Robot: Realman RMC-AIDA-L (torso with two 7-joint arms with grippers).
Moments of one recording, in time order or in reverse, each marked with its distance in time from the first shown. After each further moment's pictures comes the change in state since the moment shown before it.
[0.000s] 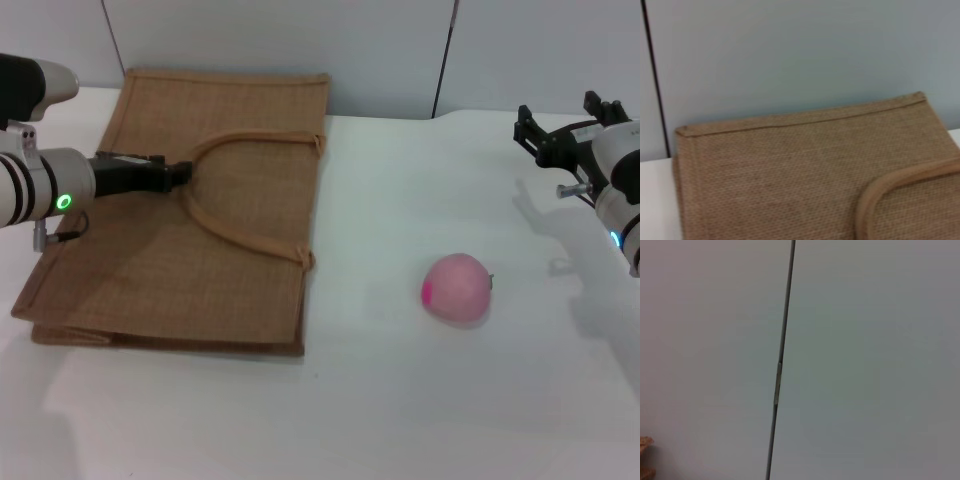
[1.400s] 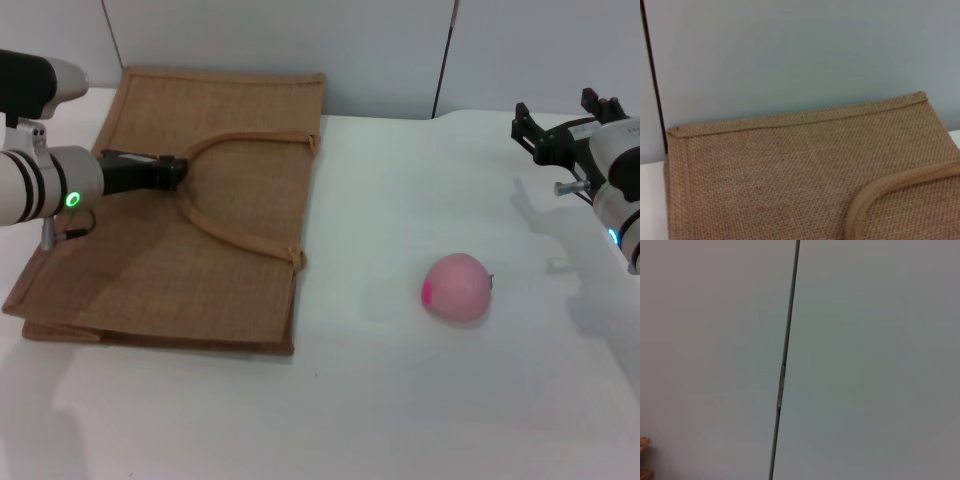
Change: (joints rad) left arm -0.018 -0.003 0.004 -0.021 0.001 0.033 0.001; right arm 0.007 0.000 -0.003 0.002 0.000 0.001 0.000
